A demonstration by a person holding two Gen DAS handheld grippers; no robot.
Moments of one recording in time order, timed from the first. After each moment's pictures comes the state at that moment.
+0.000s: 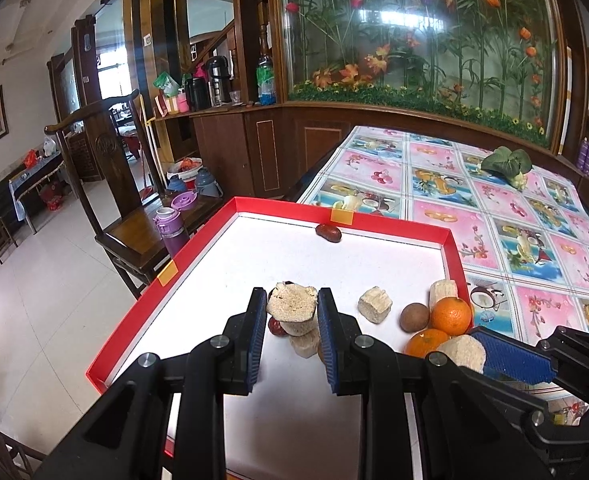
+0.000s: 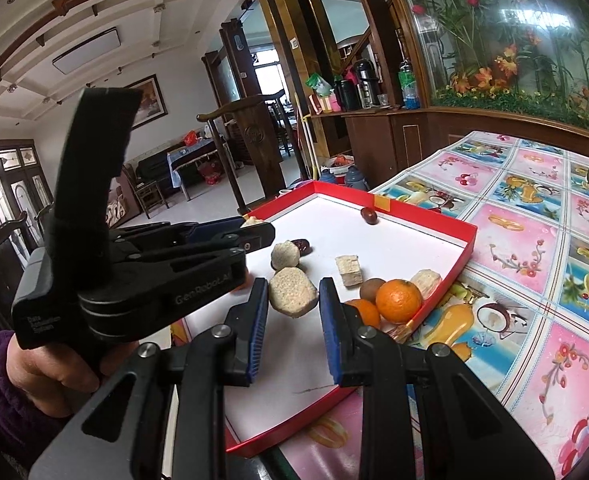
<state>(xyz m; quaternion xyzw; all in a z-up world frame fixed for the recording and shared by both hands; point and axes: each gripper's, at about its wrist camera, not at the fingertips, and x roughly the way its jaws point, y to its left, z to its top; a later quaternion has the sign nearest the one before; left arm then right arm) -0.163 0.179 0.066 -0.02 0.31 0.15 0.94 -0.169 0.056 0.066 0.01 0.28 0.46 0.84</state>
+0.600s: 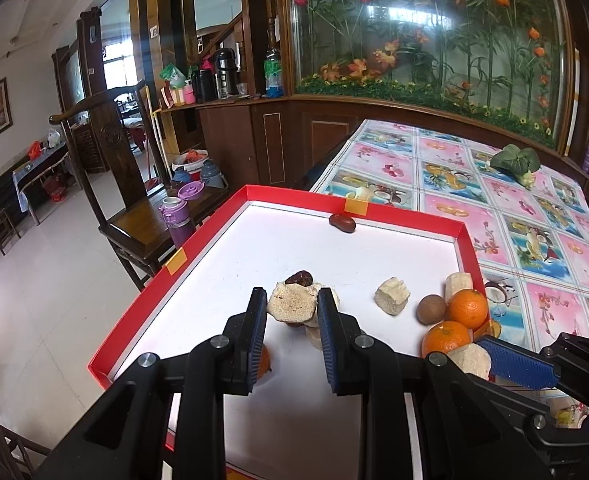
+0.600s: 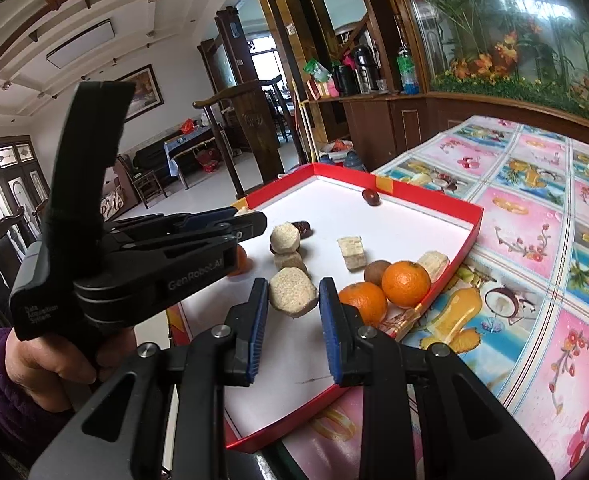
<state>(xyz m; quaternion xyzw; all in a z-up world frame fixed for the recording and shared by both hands) -0.164 0.188 0.058 -0.03 0.32 0.16 0.93 -0.166 0.063 0.058 0.00 0.30 0.45 0.84</state>
